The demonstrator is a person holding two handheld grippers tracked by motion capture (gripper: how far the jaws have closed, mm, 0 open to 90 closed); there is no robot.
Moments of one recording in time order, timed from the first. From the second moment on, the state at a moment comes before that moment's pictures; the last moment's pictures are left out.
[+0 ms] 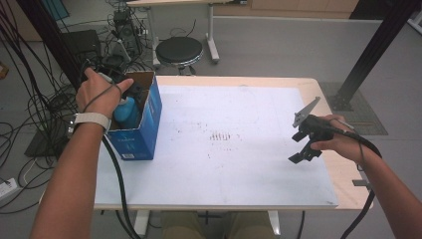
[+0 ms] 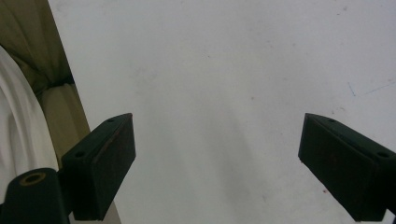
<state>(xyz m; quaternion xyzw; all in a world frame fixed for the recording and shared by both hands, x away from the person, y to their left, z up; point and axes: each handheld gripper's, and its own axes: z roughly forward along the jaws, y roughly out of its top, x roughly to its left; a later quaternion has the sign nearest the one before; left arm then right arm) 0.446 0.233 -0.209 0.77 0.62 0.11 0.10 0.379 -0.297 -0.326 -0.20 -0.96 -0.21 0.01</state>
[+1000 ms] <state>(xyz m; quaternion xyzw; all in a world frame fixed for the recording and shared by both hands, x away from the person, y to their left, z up) 0.425 0.156 -0.126 0.86 0.45 0.12 0.19 0.377 -0.300 -0.304 -0.20 -0.96 -0.21 0.00</state>
